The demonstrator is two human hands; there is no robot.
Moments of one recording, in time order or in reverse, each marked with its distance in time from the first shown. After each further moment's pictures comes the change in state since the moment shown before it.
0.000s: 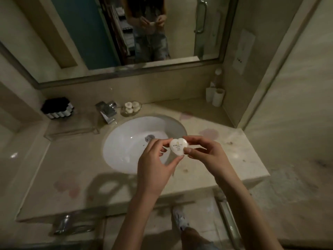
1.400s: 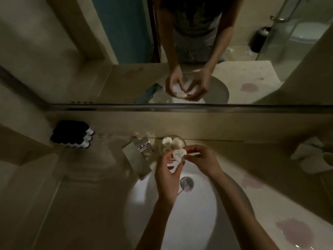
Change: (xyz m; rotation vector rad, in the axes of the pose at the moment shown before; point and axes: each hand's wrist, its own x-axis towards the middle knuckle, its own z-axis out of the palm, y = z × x) left_hand 0.289 -0.257 0.041 -0.159 0.282 -0.522; right_hand 0.418 0.072 0.158 -0.423 -0.229 0.183
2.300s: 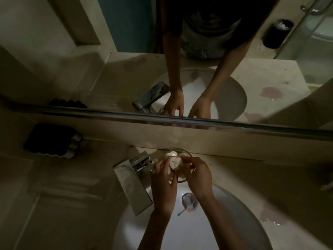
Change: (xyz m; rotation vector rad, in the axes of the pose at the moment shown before) left_hand 0.077 -0.077 0.035 0.395 -0.086 0.041; right_hand 0.082 0.053 0.061 -0.308 0.238 -0.082
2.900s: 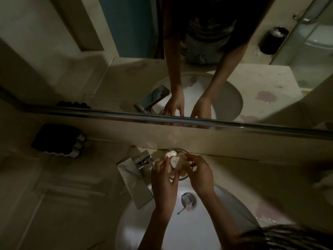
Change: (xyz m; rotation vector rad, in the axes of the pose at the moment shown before) left_hand -0.008 0.008 -0.008 -0.010 0.052 0.038; right_hand -0.006 -0.004 -0.013 -0.011 -0.003 -0.014
